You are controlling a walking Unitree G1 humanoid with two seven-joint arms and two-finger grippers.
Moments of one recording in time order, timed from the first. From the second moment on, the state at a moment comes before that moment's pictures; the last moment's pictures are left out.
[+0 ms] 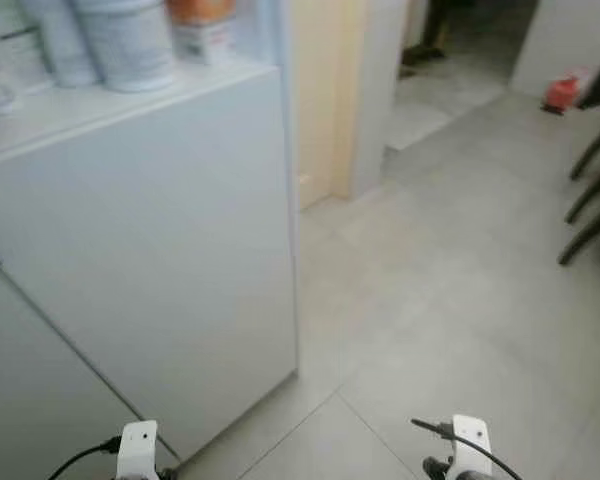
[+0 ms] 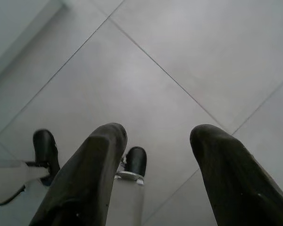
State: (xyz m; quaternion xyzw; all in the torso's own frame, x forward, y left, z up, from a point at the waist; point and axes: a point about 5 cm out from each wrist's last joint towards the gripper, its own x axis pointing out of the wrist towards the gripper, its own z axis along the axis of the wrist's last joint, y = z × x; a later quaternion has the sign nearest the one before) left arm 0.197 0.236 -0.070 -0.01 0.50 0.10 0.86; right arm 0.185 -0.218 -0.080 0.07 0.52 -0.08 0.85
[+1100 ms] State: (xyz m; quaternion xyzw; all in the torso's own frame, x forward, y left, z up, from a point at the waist) left arm 0.197 0.234 -0.070 -0.01 0.49 0.10 0.86; right arm 0.191 -0.217 -0.077 0.07 0.50 -0.07 0.86
